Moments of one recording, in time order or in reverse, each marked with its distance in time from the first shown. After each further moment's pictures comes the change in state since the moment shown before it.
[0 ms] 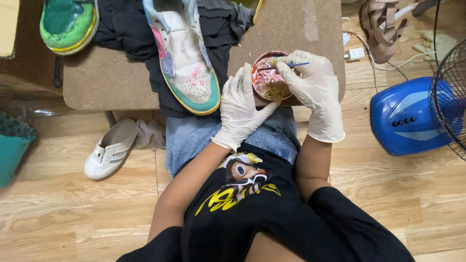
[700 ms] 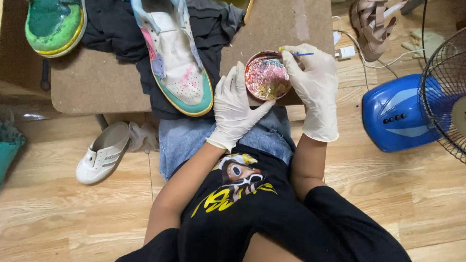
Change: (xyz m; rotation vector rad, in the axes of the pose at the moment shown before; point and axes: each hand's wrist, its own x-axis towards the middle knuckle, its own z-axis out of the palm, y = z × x) left_hand 0.006 0.004 0.003 -0.007 0.038 -0.029; right_hand 0.002 0.011 -0.006 -0.147 0.223 -0.018
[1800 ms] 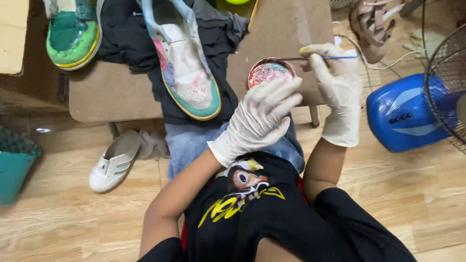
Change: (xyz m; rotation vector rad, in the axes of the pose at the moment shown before) left_hand 0.026 0.047 -0.043 -0.339 0.070 0.534; right_hand -0.004 -0.002 -0.035 0.175 -0.083 -0.091
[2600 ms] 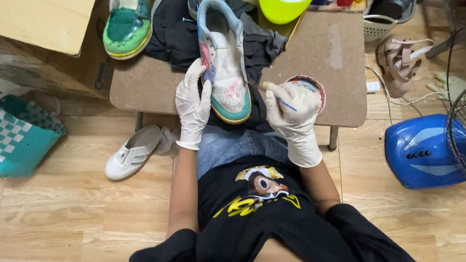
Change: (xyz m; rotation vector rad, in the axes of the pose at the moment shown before) left_hand -0.068 -0.111 -0.151 0.193 0.137 -0.583; right_hand 0.003 -0.073 0.124 -0.393 0.319 -0.640
